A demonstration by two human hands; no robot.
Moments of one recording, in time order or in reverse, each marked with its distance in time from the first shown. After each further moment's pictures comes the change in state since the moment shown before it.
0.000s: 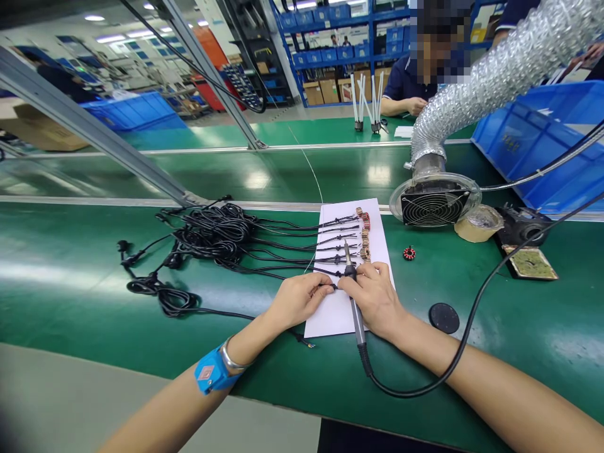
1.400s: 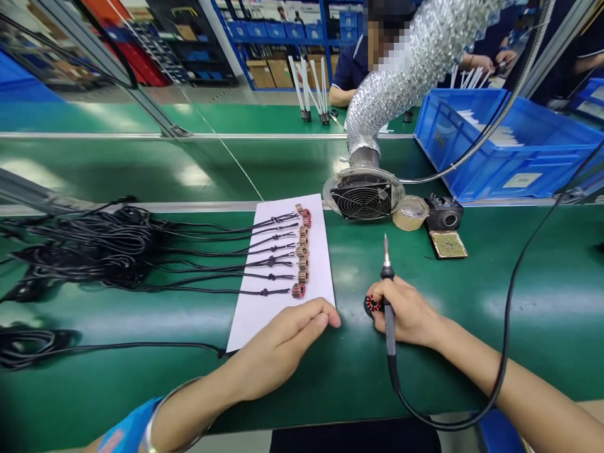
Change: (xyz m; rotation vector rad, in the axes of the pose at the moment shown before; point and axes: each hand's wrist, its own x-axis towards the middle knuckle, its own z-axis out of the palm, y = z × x) left_hand 0.015 0.138 -0.012 -0.686 -0.403 -0.097; right_hand -0.099 0.052 -0.120 0.269 -0.160 0.241
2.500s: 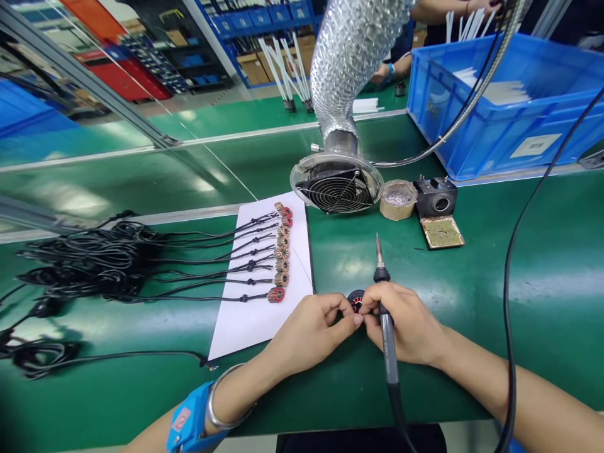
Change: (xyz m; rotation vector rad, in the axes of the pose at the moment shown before) left_hand 0.054 0.019 0.049 0.081 0.001 -0.278; right_hand -0.017 -0.007 -0.006 0.168 0.156 0.055
